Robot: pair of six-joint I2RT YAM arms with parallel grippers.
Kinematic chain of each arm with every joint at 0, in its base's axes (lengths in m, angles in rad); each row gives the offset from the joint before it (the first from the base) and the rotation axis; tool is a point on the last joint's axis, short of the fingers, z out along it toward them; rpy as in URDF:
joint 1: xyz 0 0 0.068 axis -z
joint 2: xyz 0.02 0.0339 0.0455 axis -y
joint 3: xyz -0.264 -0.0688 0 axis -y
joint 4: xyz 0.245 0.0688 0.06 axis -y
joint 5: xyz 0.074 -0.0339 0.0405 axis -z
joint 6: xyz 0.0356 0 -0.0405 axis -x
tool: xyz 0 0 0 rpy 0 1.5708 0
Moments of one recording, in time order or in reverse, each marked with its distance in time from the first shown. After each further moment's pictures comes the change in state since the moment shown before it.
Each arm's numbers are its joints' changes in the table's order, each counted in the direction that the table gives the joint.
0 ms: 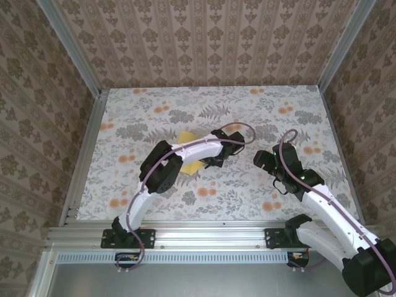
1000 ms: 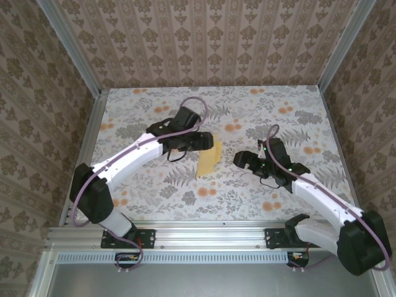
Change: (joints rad) left arm -0.237 0.738 -0.534 0.431 0.556 0.015; right arm -0.063 -0.232 -0.011 0.278 -0.452 -0.041
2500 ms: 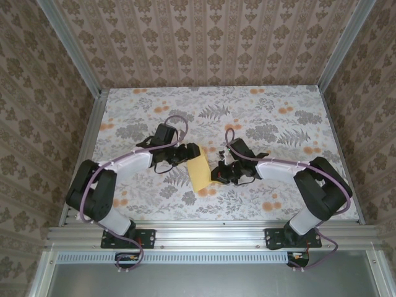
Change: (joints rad) left arm -0.209 -0.023 -0.421 0.484 0.377 0.057; right arm -0.188 -0.505 0.175 0.106 -0.340 -0.067
